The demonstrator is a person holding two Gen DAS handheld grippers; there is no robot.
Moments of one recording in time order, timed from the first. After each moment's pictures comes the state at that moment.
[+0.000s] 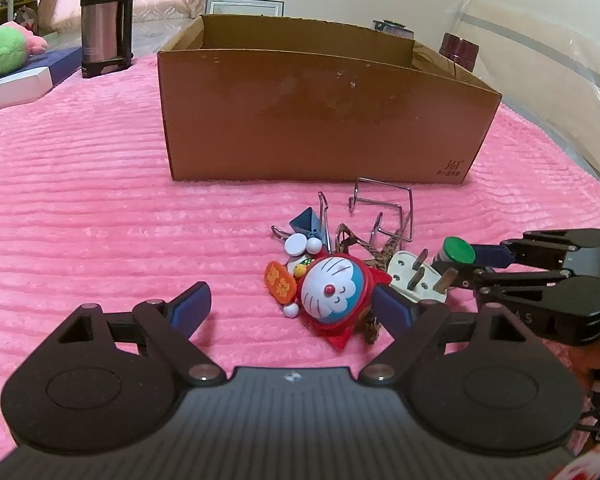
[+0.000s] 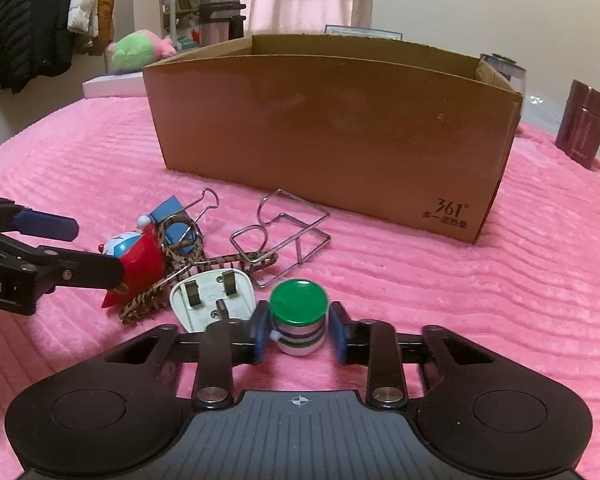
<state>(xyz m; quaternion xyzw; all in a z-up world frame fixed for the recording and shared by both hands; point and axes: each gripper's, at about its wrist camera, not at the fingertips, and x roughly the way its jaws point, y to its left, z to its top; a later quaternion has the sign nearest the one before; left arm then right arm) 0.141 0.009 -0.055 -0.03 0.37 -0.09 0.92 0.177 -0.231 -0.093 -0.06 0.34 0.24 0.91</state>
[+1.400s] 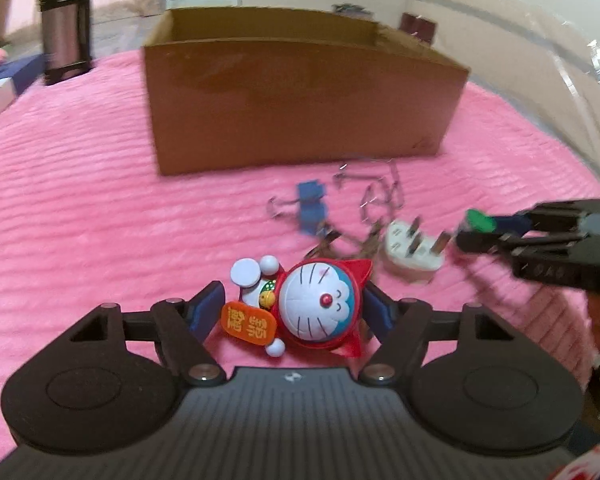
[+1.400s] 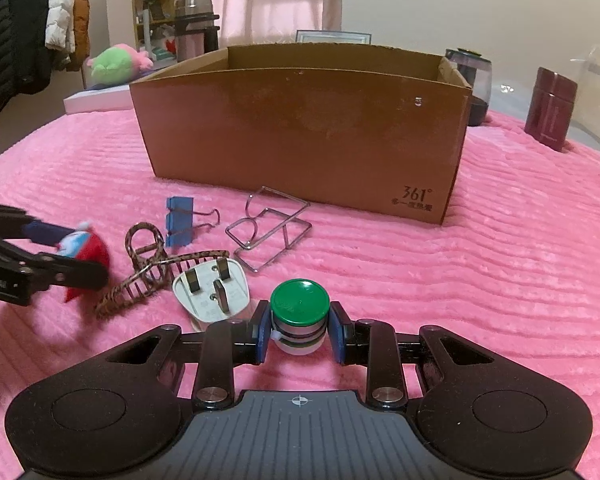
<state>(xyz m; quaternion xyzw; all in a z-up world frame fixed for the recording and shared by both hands) 0.137 0.039 -0.060 0.01 0.38 -0.16 0.91 0.151 -0.241 -0.081 -0.04 0.34 0.20 0.92</state>
